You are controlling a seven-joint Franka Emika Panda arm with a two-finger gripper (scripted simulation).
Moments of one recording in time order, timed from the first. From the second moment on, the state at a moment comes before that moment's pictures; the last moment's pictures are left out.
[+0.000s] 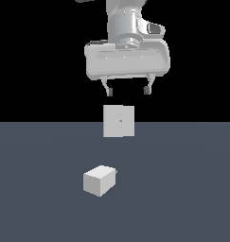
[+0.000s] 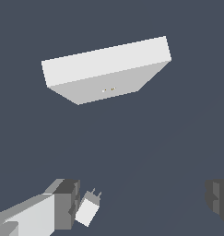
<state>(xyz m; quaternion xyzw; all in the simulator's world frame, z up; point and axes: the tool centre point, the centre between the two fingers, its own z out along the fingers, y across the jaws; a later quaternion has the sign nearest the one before) 0.003 -0.035 0.174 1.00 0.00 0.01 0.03</state>
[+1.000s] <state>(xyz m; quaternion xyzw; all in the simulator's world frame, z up) -0.046 -0.024 0.132 0.99 -0.10 0.01 0.02</state>
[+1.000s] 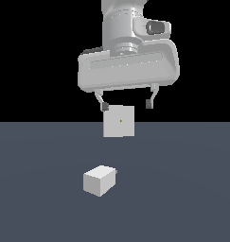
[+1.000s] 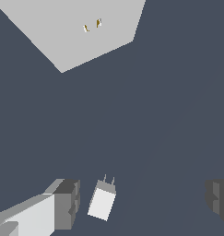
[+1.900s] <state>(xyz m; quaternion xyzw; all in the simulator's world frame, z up) -0.113 0.016 0.067 0.97 -0.26 0.00 0.00</state>
